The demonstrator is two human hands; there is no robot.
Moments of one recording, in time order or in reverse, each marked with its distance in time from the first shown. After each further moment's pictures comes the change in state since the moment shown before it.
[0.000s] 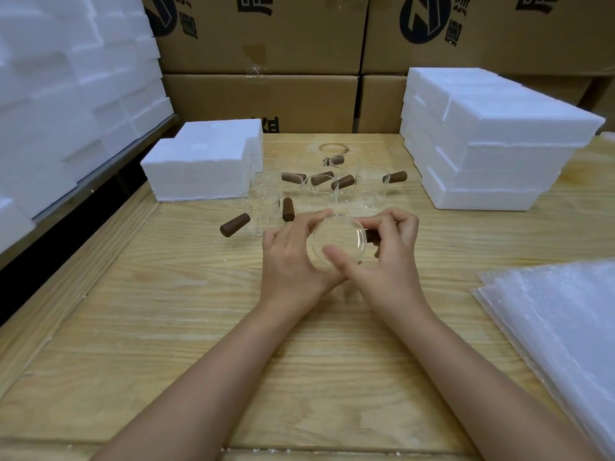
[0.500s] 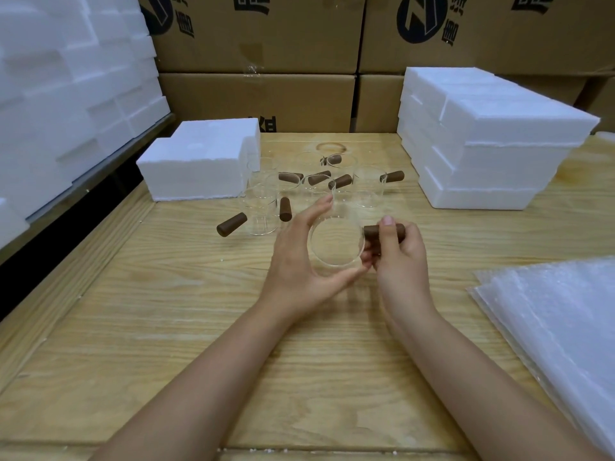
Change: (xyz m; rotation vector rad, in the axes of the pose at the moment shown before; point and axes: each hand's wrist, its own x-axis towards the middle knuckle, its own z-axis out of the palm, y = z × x) left_hand 0.001 -0.003 -0.001 -0.212 -0.179 0.050; right_hand 0.008 0.008 0.001 0.523 0.235 0.285
